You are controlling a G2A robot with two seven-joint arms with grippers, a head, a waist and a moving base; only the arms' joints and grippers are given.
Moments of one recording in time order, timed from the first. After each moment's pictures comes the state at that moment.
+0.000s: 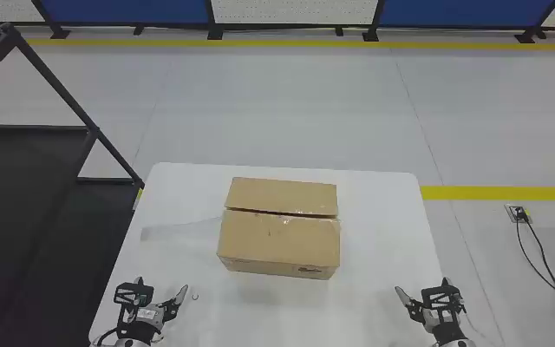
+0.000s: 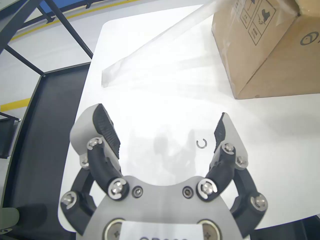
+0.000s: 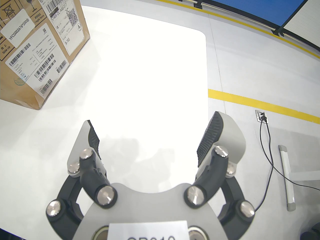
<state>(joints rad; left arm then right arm) 1.73 -1.15 -1.60 -1.80 1.33 0.00 0.00 -1.73 -1.15 1.60 -1.80 -1.33 0.00 0.00</state>
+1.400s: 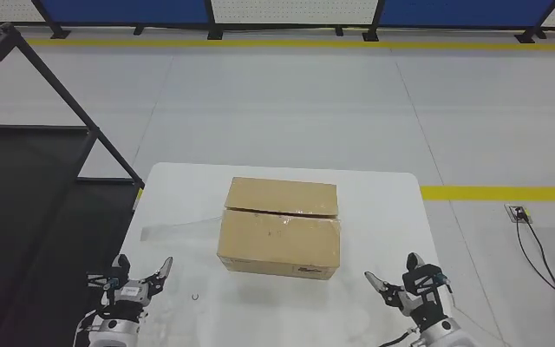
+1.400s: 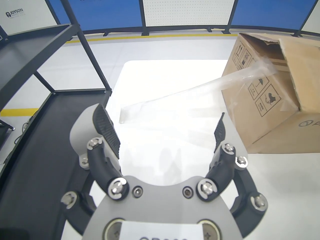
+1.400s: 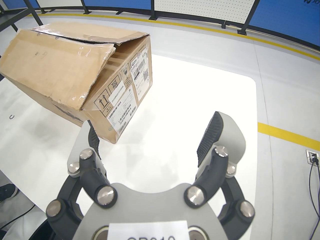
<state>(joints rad) 1.59 -1.16 -1.65 -1.73 1.19 0.00 0.11 -1.64 -1.16 1.54 -1.96 -1.18 -0.18 0.11</state>
